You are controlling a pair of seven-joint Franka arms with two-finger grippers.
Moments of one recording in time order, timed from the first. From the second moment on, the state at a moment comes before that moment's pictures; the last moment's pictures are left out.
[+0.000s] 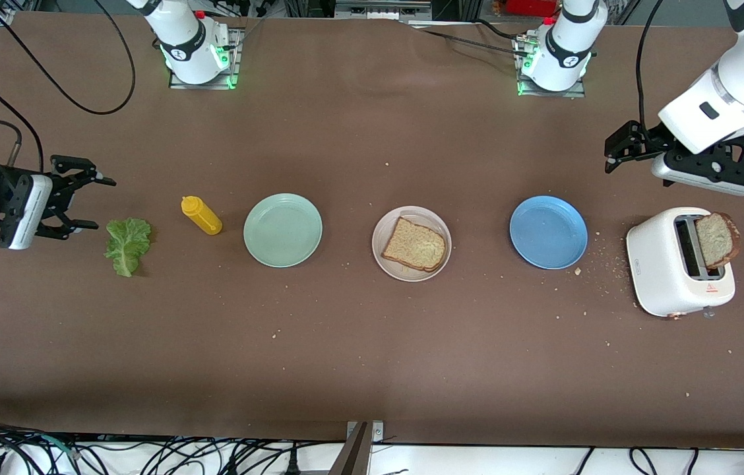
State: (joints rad) left arm -0.06 0.01 -0.10 -1.63 -0.02 1.64 0.06; right arm -0.05 0.26 -0.15 -1.73 0.53 1.62 -1.36
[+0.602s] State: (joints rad) left arm -0.07 0.01 -0.09 -1.63 -0.02 1.61 0.05; right arm -0.07 0.42 -0.21 -1.93 0.83 1.68 -1.99
